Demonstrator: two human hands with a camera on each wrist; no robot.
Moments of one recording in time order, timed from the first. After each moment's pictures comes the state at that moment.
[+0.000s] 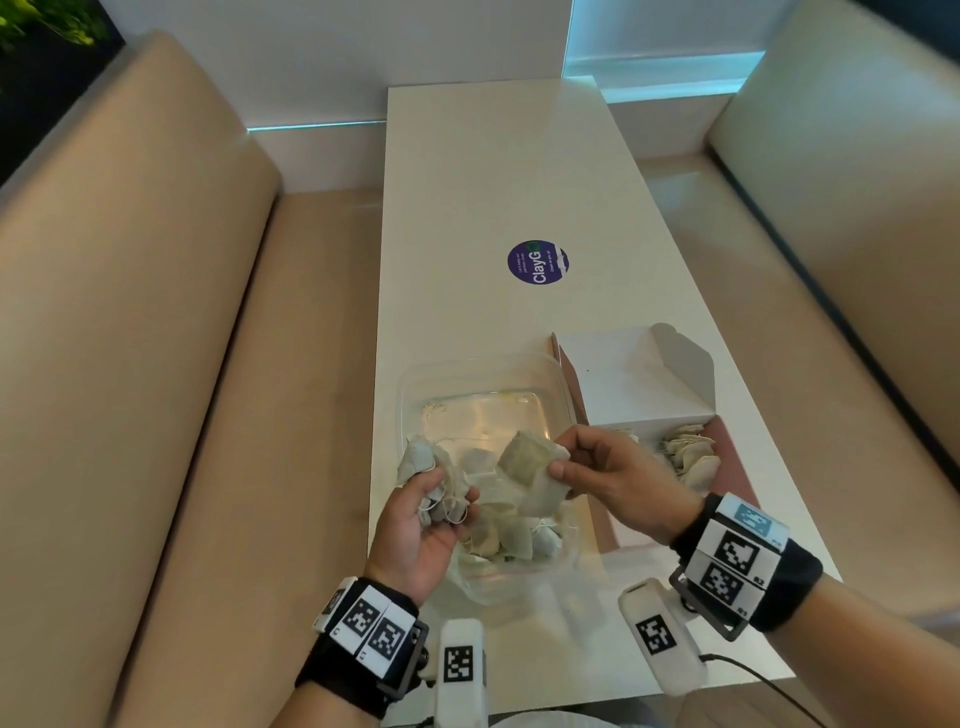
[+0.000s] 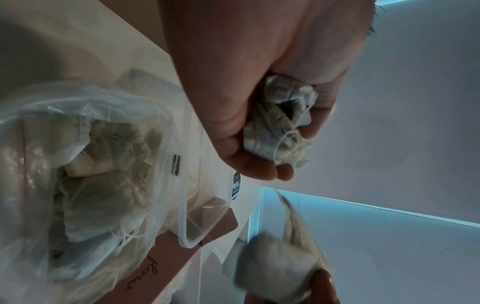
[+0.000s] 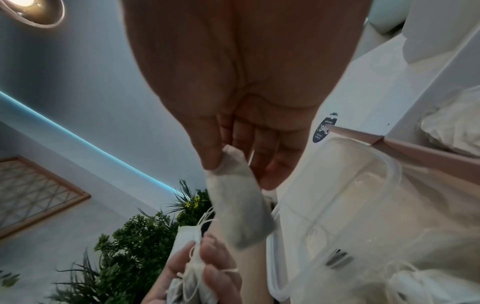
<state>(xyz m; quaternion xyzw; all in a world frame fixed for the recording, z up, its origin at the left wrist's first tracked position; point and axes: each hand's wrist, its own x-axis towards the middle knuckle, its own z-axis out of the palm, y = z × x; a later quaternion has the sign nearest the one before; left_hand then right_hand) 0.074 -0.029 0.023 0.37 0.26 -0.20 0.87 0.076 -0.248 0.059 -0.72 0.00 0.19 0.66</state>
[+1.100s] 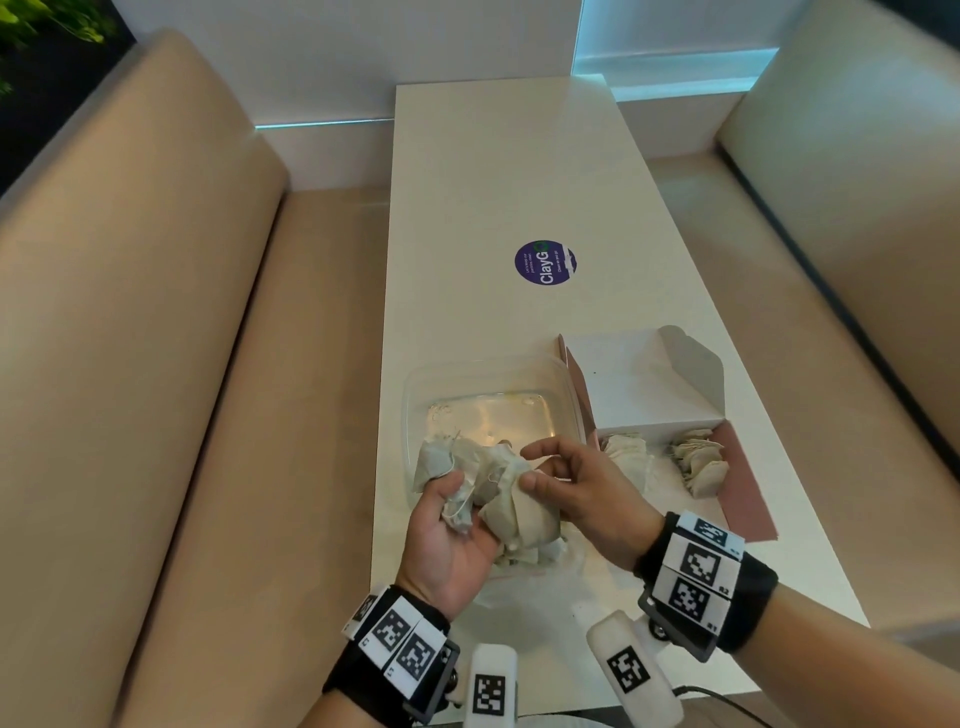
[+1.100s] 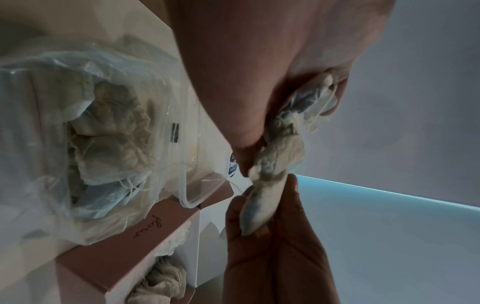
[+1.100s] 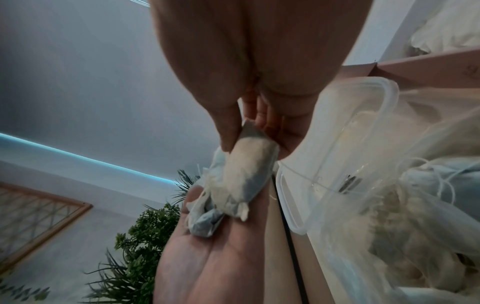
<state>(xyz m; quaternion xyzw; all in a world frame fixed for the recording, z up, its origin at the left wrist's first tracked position) 0.066 -0.051 0.033 0.22 0.18 -0.26 0.92 0.074 -0.212 0.051 -0.66 0.10 0.20 0.71</state>
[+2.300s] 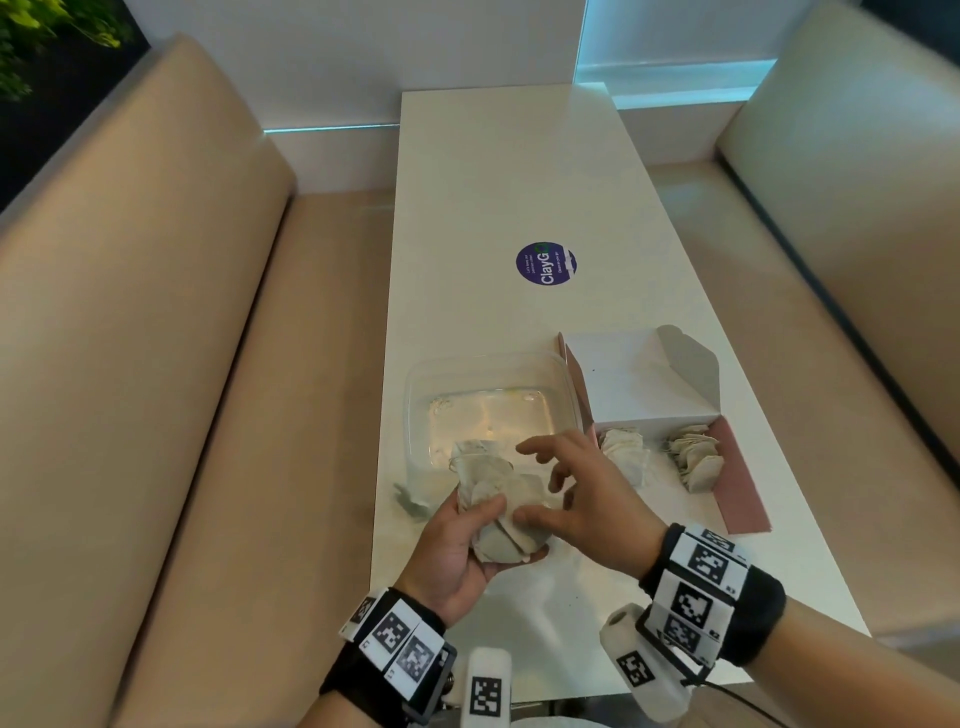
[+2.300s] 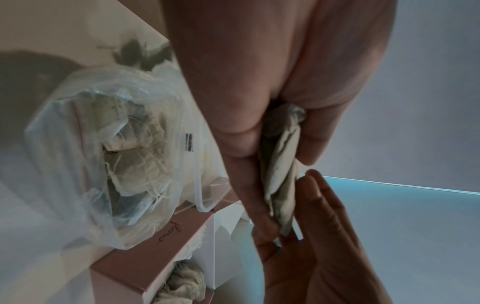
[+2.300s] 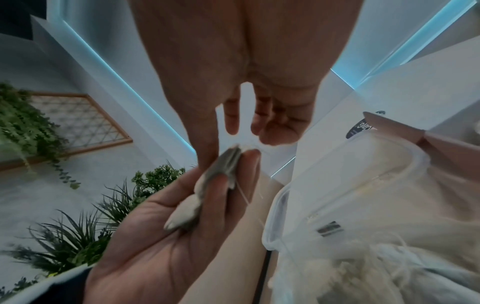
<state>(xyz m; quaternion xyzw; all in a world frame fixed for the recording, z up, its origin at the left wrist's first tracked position) 0.044 -0.048 0.038 0.37 0.15 -0.32 0.86 0.052 -0.218 0.062 -0.87 -0.05 0.11 0.47</state>
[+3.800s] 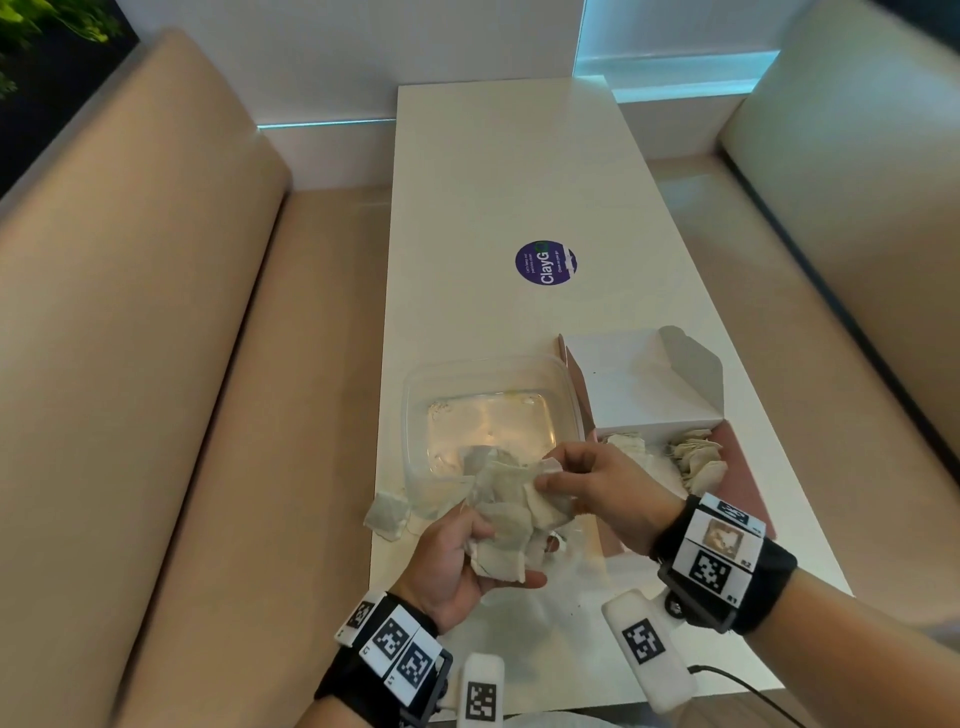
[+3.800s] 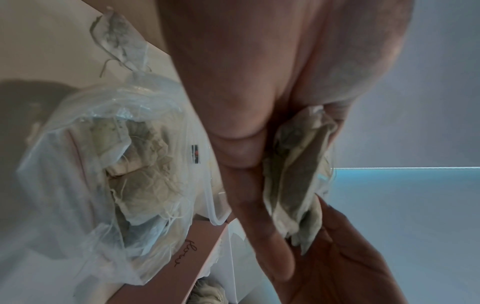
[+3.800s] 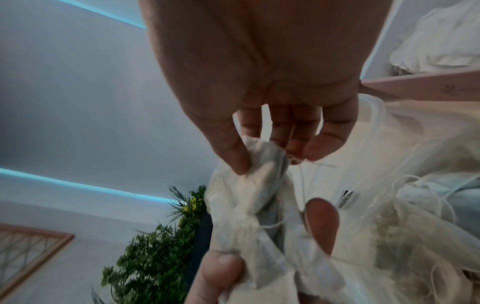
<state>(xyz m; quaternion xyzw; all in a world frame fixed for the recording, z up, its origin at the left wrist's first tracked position) 0.053 -0.044 0.025 0.36 0.15 -0.40 0.83 0.080 -0.229 0.055 -0.69 0.14 0.26 0.66</state>
